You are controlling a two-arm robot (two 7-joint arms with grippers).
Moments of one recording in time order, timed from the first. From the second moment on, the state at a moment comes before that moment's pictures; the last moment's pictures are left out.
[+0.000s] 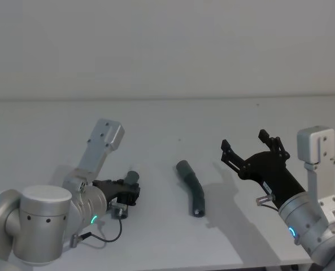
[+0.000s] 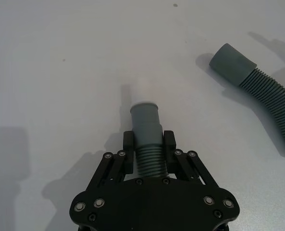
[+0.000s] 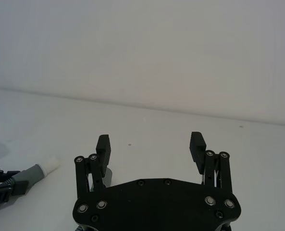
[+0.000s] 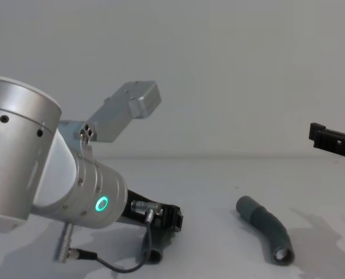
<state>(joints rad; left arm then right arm) -0.31 0.13 0.42 -1.62 -0.30 0.83 -0.02 -0.01 0.34 -0.23 -1.77 0.29 0.03 0.07</state>
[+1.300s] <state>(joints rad) -0.31 0.13 0.42 -1.62 -0.30 0.83 -0.02 0.16 0.48 -0.27 -1.83 0.31 0.42 0.29</state>
